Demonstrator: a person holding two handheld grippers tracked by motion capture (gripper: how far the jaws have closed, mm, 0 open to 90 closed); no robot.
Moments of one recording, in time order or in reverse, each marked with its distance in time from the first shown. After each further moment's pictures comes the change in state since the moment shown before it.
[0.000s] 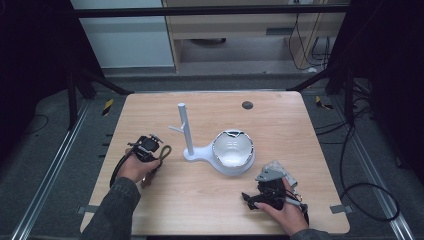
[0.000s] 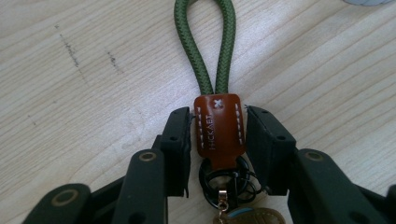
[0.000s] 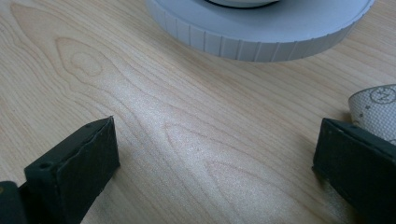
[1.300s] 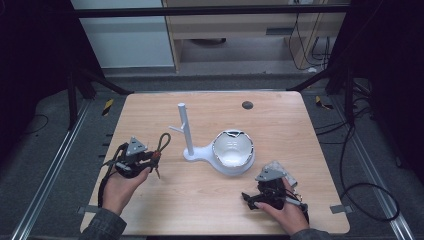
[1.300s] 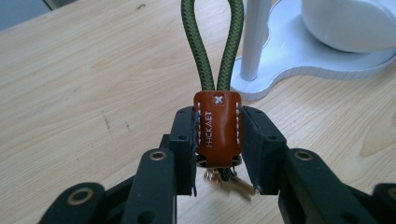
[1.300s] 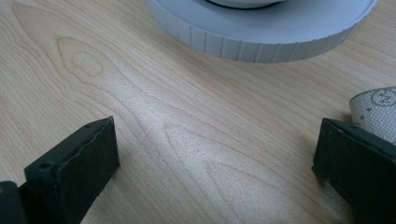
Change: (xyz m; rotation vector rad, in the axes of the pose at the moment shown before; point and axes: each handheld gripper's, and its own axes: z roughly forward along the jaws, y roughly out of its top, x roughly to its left) left arm -0.038 -0.053 -0.088 -0.532 0.012 0.017; right arm -0.001 0.001 0.000 0.000 0.007 -0.006
